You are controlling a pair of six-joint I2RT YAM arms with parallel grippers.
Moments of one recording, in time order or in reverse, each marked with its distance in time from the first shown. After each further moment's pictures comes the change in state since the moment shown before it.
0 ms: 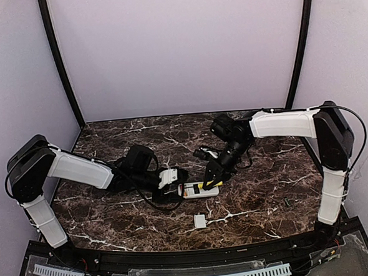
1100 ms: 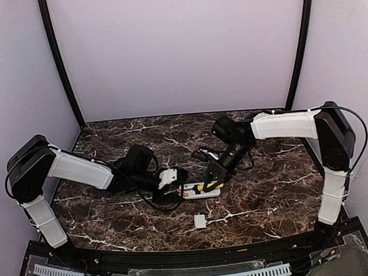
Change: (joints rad) left arm 0.001 0.000 -0.006 0.013 0.039 -0.003; right arm 0.003 -0.013 -0.034 0.015 -0.071 -0.134
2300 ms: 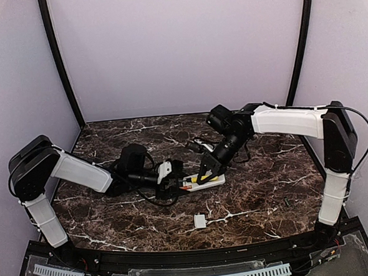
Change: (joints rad) left arm 0.024 0.019 -0.058 0.312 0.115 -0.154; right arm 0.042 -0.021 0.102 -0.023 0.061 0.049
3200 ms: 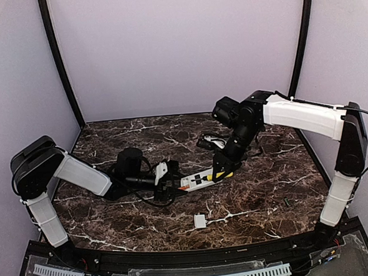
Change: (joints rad) left arm 0.024 0.024 -0.068 0.162 0.024 -0.092; right arm 0.017 -0.106 0.071 -0.267 0.243 0.014
